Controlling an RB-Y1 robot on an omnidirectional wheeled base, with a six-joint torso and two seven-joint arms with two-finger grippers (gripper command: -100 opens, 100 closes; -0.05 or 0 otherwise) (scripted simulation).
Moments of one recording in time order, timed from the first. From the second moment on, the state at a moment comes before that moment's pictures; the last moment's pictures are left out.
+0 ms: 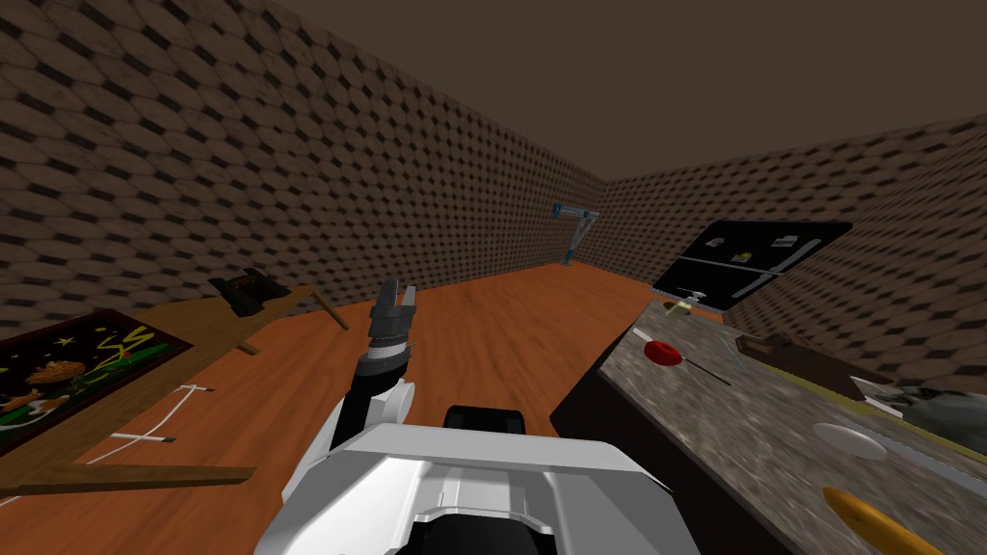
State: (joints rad) left arm 0.52 -0.03 -0.03 -2.26 -0.10 -0.62 -0.07; right arm 0.60 -1.26 0.00 -0.60 1.03 -0.69 0.82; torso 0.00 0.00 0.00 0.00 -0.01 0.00
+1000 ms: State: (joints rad) left arm 0.52 -0.03 -0.03 -2.26 -0.10 -0.62 -0.07; right arm 0.78 -1.41 0.08 -0.87 0.88 -0.53 0.72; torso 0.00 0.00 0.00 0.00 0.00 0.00
